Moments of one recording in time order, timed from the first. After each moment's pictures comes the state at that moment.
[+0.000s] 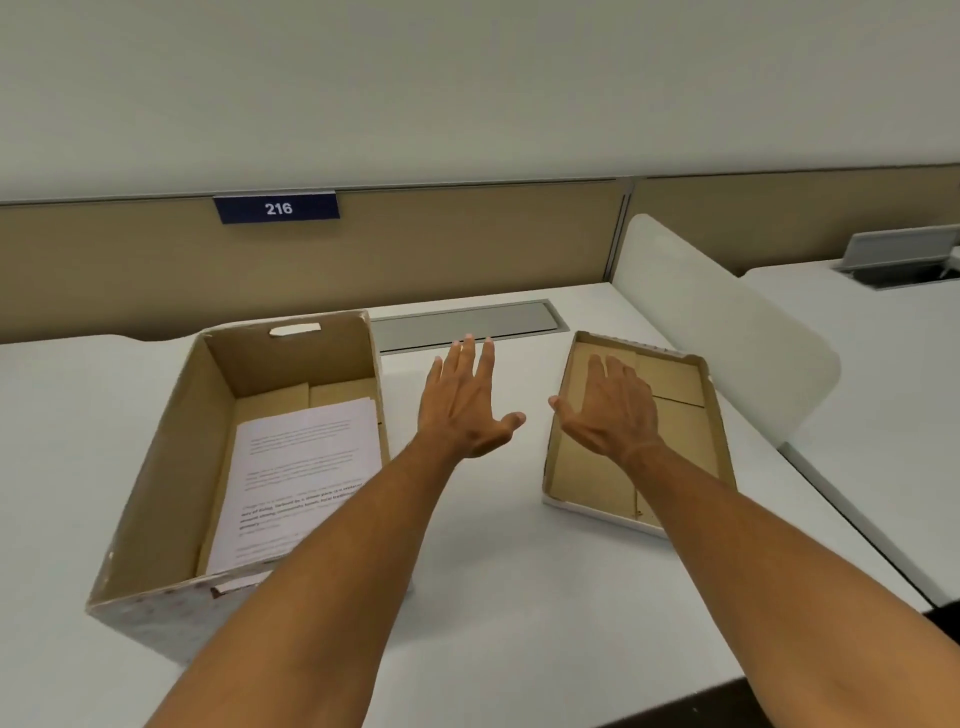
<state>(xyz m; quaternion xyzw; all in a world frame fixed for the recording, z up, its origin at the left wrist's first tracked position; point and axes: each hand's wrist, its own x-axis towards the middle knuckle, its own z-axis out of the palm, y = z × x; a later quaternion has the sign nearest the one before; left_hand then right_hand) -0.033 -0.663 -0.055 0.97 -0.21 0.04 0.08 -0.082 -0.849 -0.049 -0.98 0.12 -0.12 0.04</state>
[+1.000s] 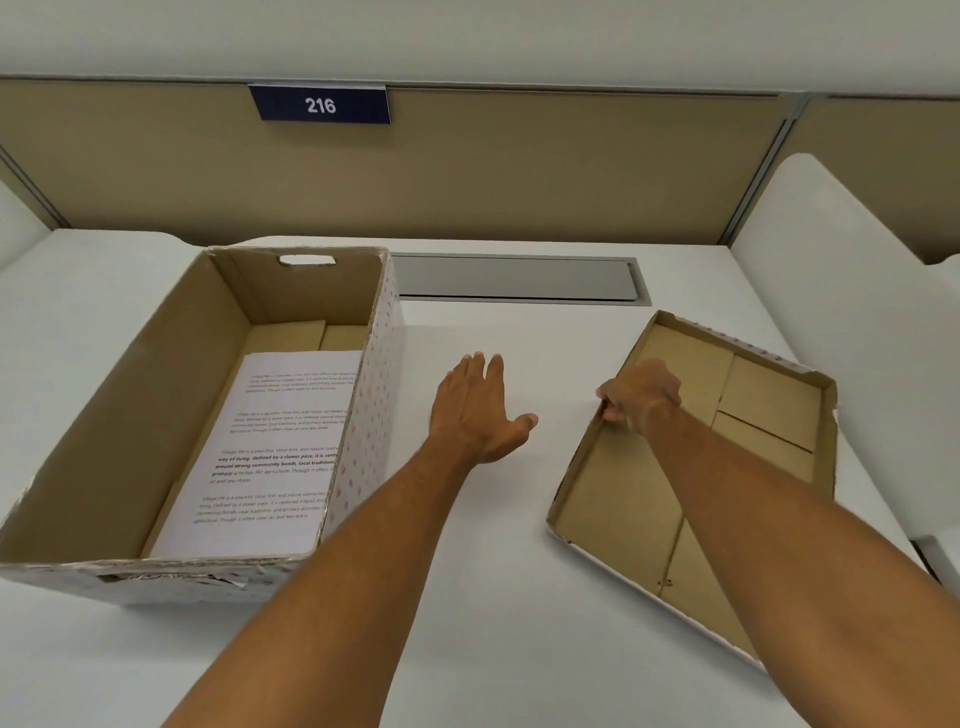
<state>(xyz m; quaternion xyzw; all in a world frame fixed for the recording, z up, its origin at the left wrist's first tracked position) 0.012 -0.699 -0.118 0.99 -0.05 -0.08 0.13 0.071 -0.898 -0.128 -0.84 0.32 0.05 0.43</state>
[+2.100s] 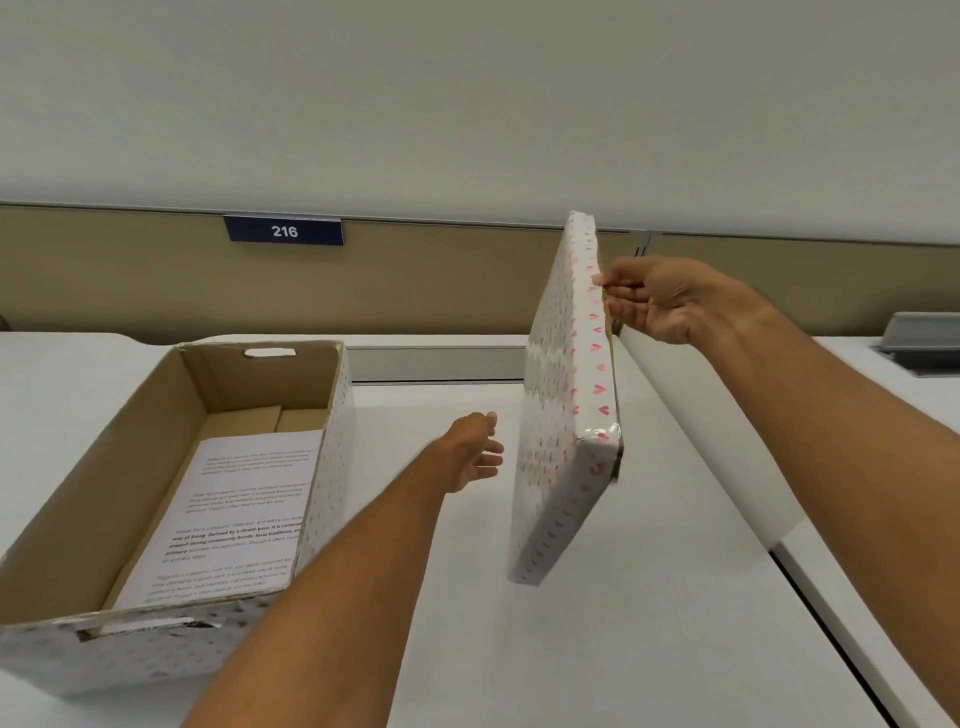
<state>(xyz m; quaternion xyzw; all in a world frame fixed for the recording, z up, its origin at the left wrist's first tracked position) 0.004 -0.748 -0.051 0.67 0.13 -0.27 0.68 -0.002 -0.942 0.140 -0.68 0.13 0.02 0.72</state>
